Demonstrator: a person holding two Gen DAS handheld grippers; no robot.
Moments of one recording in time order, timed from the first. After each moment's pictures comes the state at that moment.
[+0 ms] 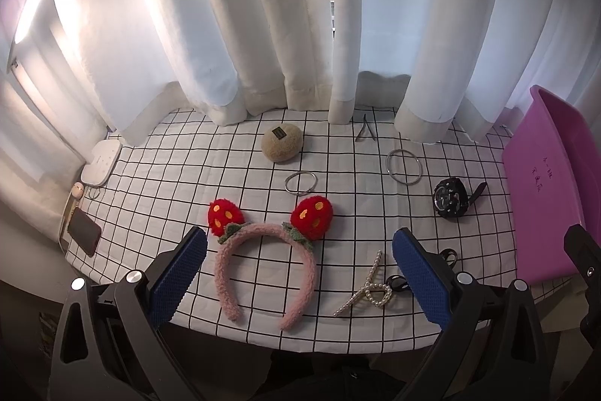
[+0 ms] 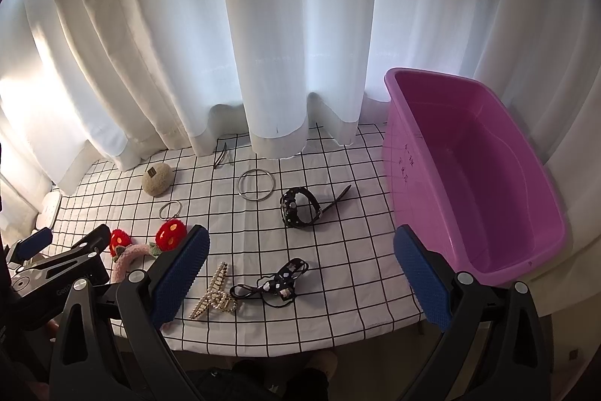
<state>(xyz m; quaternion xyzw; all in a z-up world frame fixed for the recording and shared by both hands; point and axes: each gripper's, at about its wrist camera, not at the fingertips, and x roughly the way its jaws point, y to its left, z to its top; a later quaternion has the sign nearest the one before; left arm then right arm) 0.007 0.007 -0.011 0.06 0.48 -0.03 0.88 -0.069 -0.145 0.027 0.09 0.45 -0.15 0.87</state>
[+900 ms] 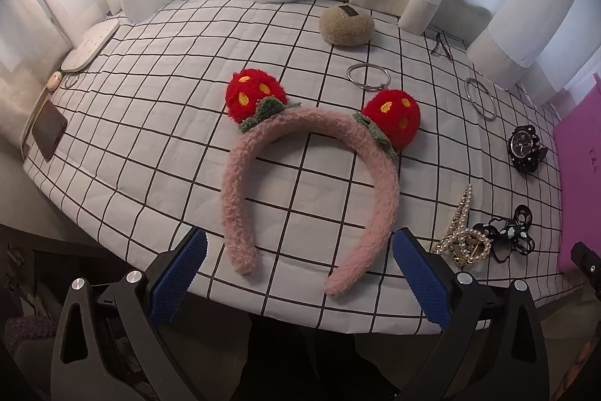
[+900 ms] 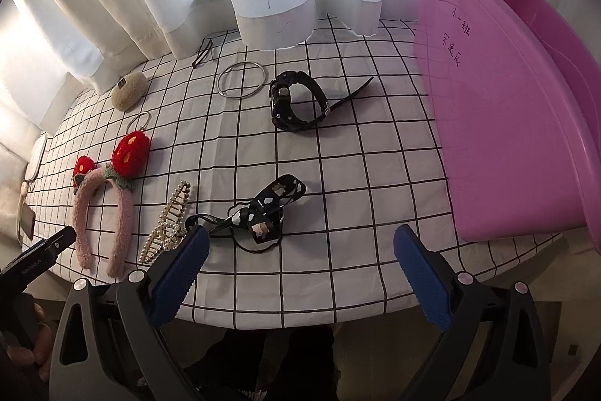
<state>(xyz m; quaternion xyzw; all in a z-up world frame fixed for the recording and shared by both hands) 0.004 0.096 -0.159 -0.02 0.57 0.00 0.82 -0.061 -0.170 -0.126 0.12 0.57 -0.10 0.80</state>
